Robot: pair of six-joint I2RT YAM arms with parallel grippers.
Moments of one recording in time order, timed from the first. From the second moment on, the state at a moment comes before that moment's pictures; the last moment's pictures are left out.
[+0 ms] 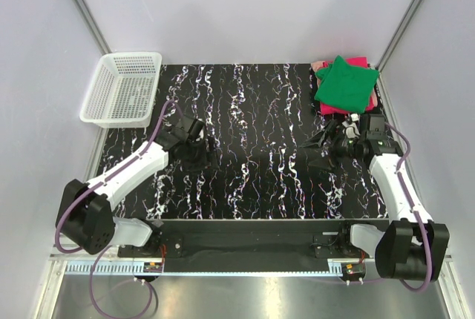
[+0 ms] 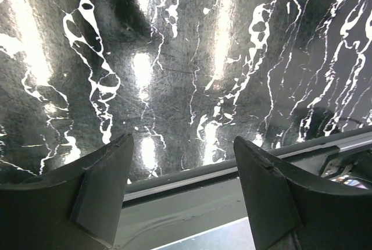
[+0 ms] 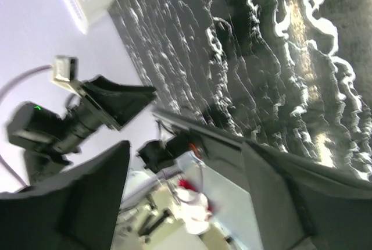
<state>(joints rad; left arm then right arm) -0.54 1.33 0.95 -0.74 0.14 -0.69 -0.08 1.12 0.81 -0.65 -0.80 0.81</state>
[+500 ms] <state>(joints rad) -0.43 0.96 1.03 -0.67 -0.53 -0.51 -0.08 1.12 1.08 -0.62 -0.17 0.36</state>
